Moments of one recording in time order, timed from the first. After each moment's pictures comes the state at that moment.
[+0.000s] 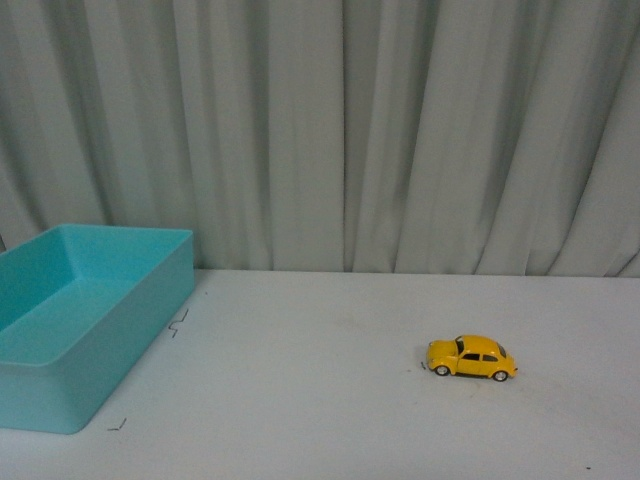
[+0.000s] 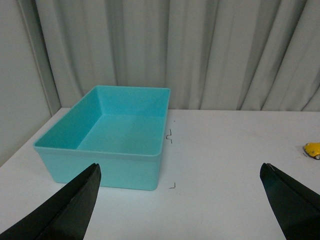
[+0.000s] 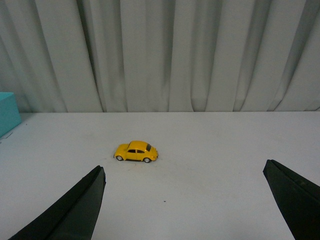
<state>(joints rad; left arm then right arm) 0.00 0.01 0.01 0.00 0.00 0.00 0.00 0.00 0.01 0.00 0.00 -0.01</state>
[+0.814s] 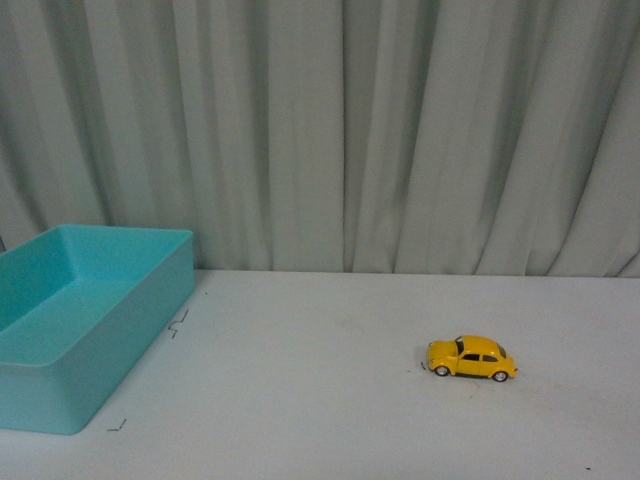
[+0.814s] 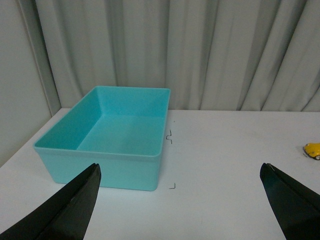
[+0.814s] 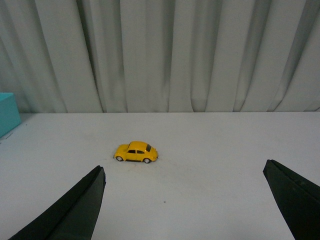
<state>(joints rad) 0.00 0.01 0.01 0.00 0.00 0.00 0.00 0.00 0.01 0.00 0.00 -0.01</state>
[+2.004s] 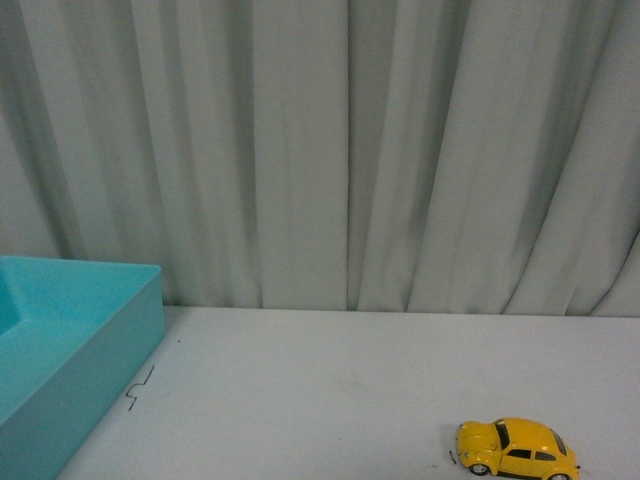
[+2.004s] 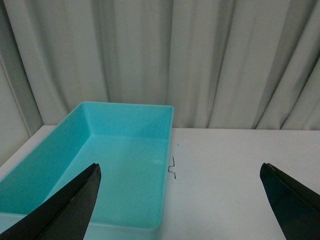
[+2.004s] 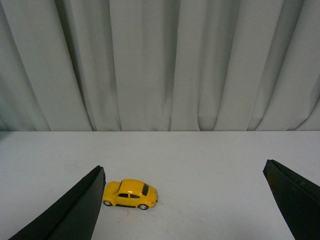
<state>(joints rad) 0.00 0.01 0.01 0.00 0.00 0.00 0.00 0.00 0.01 0.00 0.00 -0.01</state>
